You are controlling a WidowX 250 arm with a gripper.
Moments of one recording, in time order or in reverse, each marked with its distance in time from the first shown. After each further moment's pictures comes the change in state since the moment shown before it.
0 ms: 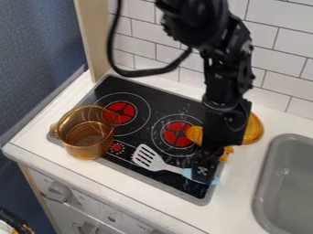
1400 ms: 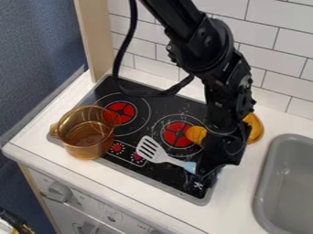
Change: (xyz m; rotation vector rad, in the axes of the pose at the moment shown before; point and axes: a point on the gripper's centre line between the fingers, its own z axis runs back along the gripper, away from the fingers) arm 0.006 0.002 -0.026 0.103 -0.003 -0.142
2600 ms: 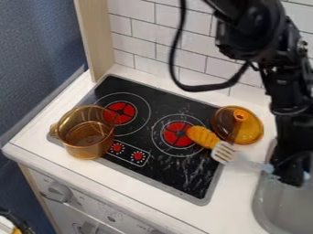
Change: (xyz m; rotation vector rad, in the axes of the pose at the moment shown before) arm 0.102 0.030 0.031 -0.023 -0.387 -0.194
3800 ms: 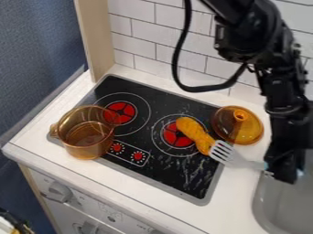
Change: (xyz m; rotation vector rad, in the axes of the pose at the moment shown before) arm -0.020 0.005 0.000 -0.001 0.014 0.030
